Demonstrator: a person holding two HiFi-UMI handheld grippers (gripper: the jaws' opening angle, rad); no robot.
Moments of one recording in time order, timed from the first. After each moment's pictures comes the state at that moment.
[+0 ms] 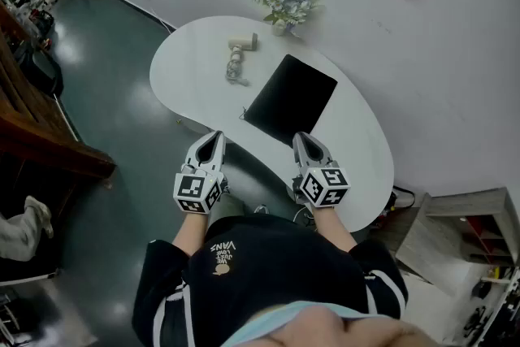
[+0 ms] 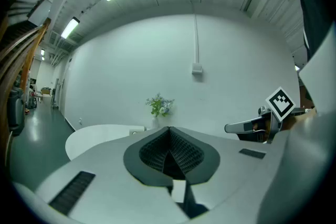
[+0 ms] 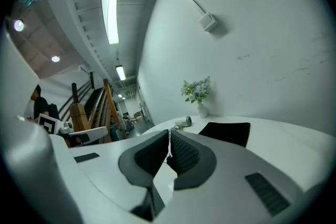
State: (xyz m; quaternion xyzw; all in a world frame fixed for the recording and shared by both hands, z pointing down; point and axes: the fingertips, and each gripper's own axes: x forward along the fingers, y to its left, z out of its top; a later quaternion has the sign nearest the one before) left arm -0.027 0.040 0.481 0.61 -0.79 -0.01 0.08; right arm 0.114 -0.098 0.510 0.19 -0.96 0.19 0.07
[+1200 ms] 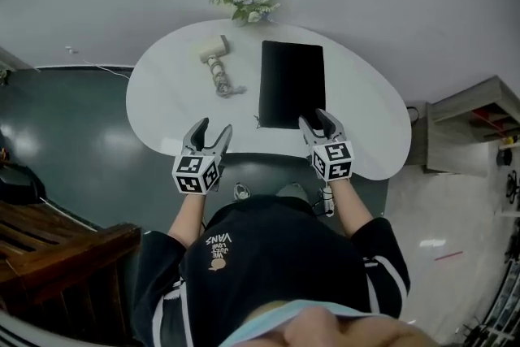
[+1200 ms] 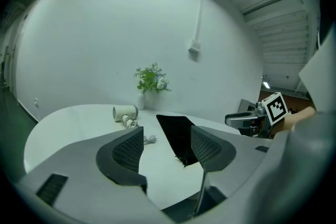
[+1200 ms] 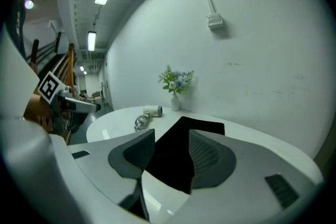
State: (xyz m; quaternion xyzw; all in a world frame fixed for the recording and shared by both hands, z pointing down) left arm -0.211 -0.039 0.549 0.76 -0.61 0.06 0.20; right arm 0.014 -0.122 0.561 0.40 -0.90 0.10 0.18
